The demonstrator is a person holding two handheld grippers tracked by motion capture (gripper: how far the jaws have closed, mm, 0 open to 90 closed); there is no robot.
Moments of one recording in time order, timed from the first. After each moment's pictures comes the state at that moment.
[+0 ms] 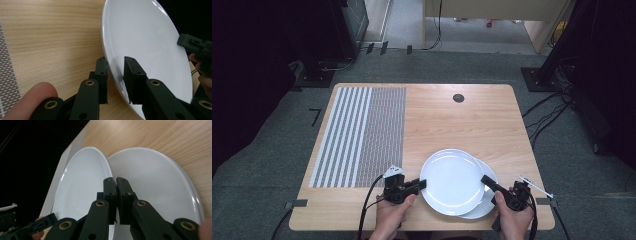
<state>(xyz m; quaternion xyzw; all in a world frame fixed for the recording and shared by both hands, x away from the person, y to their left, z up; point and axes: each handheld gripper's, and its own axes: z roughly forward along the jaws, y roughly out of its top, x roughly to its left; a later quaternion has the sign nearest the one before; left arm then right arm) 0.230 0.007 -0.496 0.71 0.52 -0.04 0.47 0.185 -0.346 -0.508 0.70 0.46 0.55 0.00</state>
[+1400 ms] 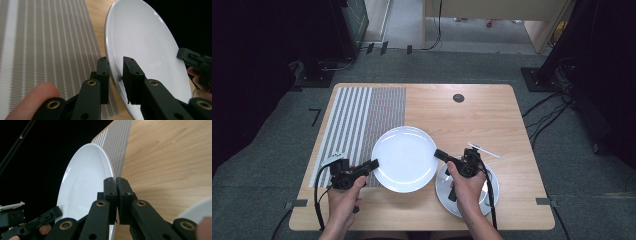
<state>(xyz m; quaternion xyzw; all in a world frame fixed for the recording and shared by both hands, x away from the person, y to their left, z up) 0.255 0.140 -0.451 0.63 0.59 0.04 0.51 0.273 -0.222 -0.467 0.64 0.52 0.57 -0.06</state>
